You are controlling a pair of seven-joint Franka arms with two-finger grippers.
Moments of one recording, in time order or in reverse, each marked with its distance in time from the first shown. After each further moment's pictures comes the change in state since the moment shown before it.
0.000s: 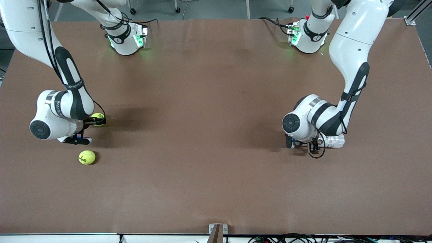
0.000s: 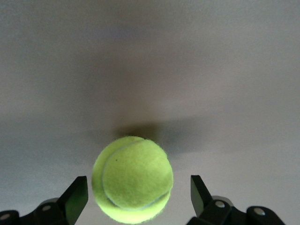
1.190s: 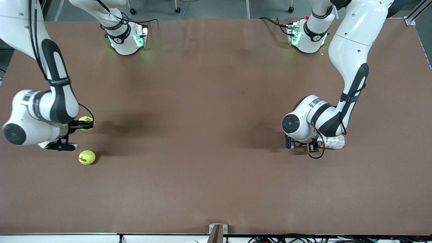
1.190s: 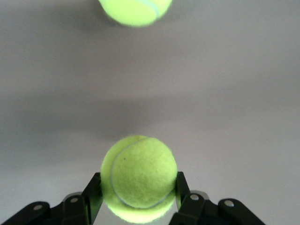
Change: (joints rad) left arm -0.002 0.004 0.000 0.007 0.002 0.001 -0.003; right arm -0.001 -0.053 0.010 0.254 0.001 -0.258 -0.004
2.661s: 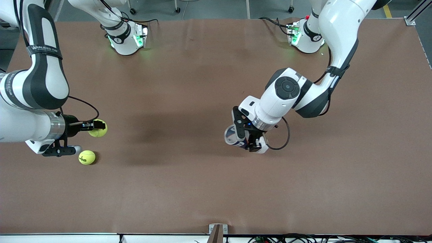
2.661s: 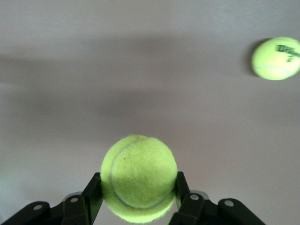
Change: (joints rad) left arm -0.034 -0.071 -0.282 0.194 -0.647 0.486 -0.009; right arm 0.079 -0.038 0.074 0.254 0.284 -0.176 0.002
